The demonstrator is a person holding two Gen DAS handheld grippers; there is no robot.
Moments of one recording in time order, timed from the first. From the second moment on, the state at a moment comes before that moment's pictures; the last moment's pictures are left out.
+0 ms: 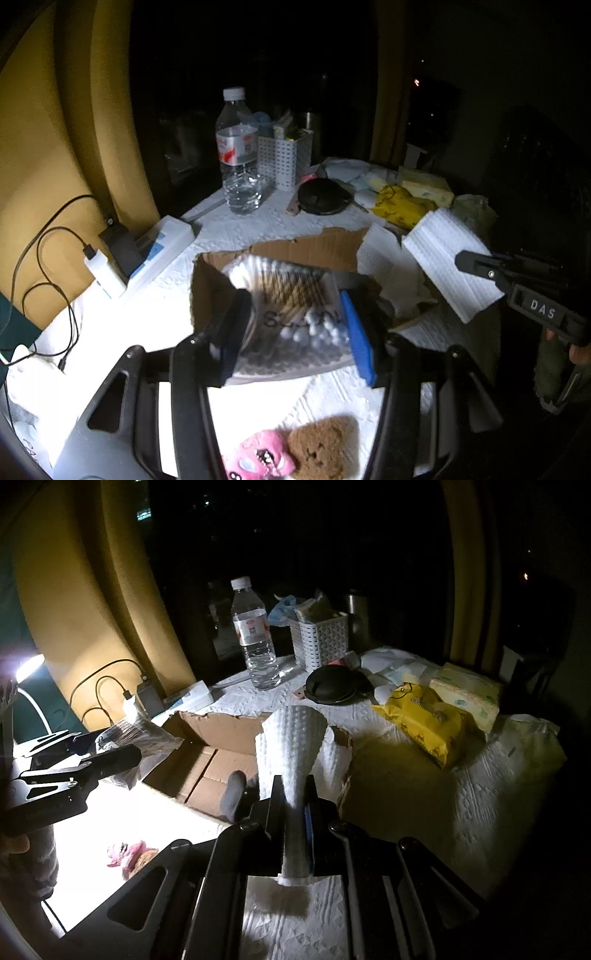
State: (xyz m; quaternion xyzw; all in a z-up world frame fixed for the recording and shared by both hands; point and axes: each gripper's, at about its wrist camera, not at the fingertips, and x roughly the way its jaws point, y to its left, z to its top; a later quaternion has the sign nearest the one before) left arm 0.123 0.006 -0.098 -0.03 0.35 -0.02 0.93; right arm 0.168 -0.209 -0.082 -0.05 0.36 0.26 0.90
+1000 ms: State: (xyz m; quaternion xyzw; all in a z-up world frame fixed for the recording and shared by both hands) left arm 0.185 0.001 -0.159 -0.05 0.41 0.00 0.91; right arm 0.224 -0.196 -0.126 -0.06 0.36 0.24 0.90
